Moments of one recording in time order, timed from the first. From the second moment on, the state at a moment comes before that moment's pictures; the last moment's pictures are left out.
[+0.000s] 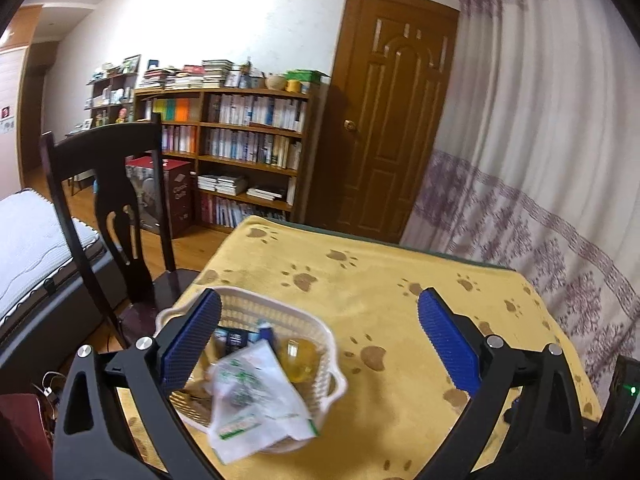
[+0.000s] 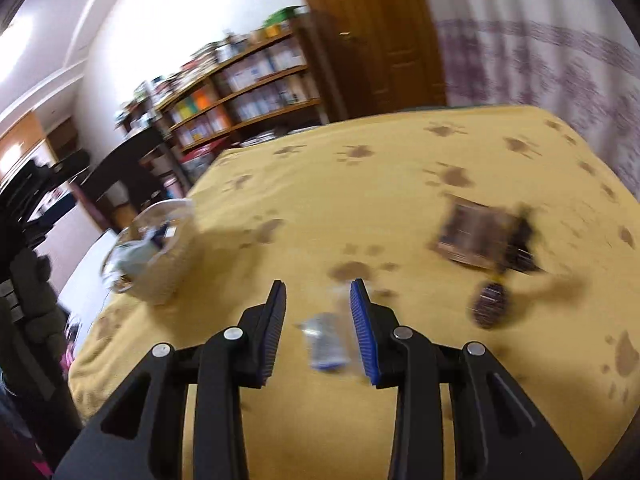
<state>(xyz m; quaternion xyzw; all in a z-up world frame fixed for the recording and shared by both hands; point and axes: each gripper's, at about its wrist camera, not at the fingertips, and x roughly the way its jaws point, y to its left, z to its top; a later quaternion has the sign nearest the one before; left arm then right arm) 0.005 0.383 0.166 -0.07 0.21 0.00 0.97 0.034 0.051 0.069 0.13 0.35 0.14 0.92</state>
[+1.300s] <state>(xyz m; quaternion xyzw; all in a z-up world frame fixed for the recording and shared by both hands) 0.021 0.295 0.121 0.03 0.27 -0.07 0.96 0.068 0.082 0.015 -0.01 0.43 0.10 0.90</state>
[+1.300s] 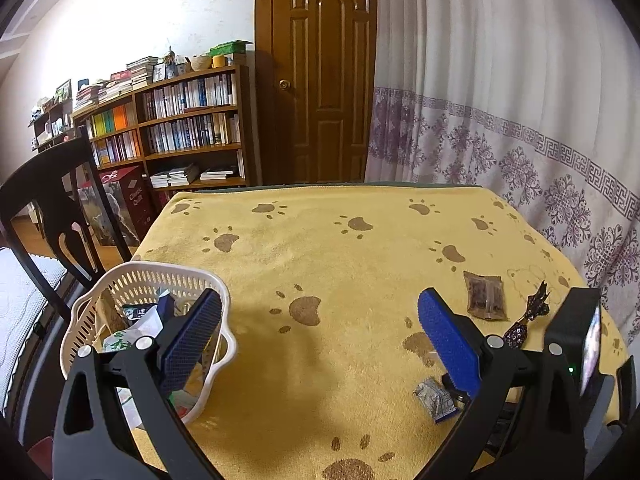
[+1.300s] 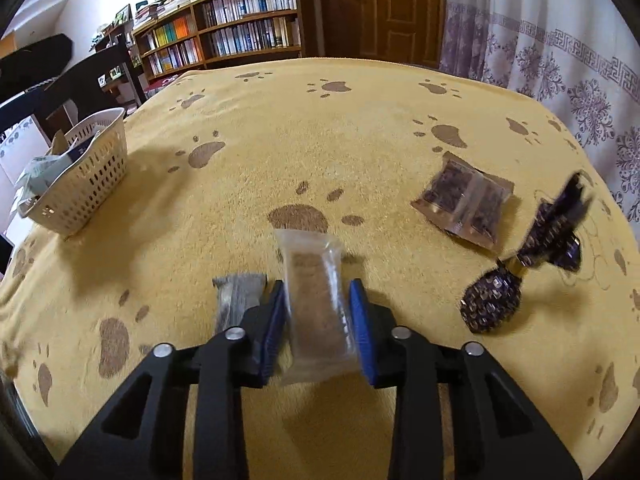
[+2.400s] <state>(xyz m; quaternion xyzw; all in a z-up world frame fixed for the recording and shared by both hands) 0.015 0.214 0.009 0.14 0.39 -0.16 0.90 0.010 0.012 0.009 0.03 0.41 0.10 0.91</state>
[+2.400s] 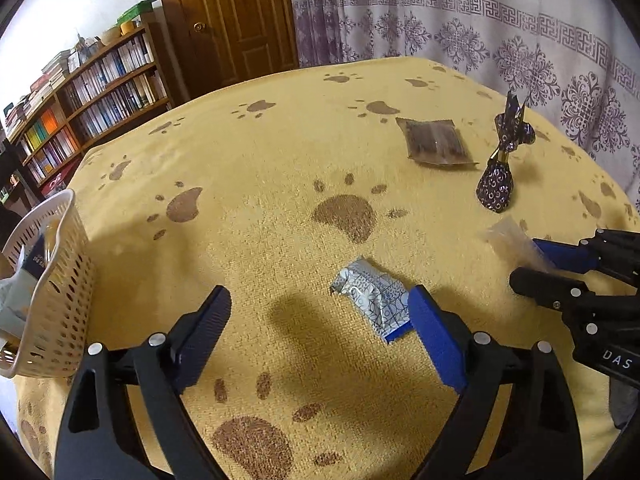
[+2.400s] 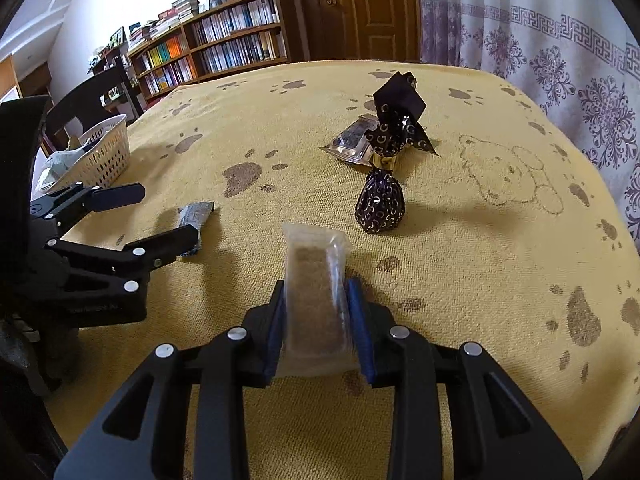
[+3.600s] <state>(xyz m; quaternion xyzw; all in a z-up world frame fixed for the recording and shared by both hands) 0.039 0.218 0.007 0.07 0.42 -0.18 0.89 0.010 0.011 0.009 0.03 0.41 0.10 0.91</state>
